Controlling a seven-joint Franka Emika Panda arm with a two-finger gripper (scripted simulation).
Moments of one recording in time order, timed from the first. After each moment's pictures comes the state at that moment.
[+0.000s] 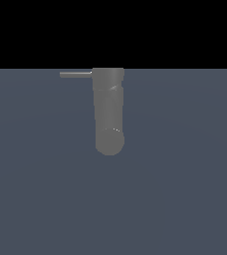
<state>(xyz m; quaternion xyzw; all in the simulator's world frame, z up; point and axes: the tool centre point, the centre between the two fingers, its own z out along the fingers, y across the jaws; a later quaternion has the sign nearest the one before) -0.262 -0.016 0.485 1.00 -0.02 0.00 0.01</state>
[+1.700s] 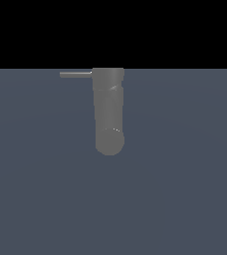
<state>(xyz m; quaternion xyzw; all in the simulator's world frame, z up) -0.204 0.079 0.420 0.97 -0.24 0.00 0.01</state>
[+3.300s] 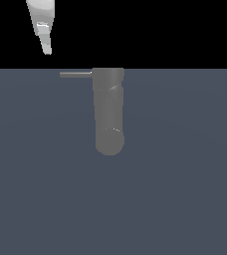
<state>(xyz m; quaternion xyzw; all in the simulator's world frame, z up) -0.056 0.154 0.329 0.85 -0.53 0.00 0.00</state>
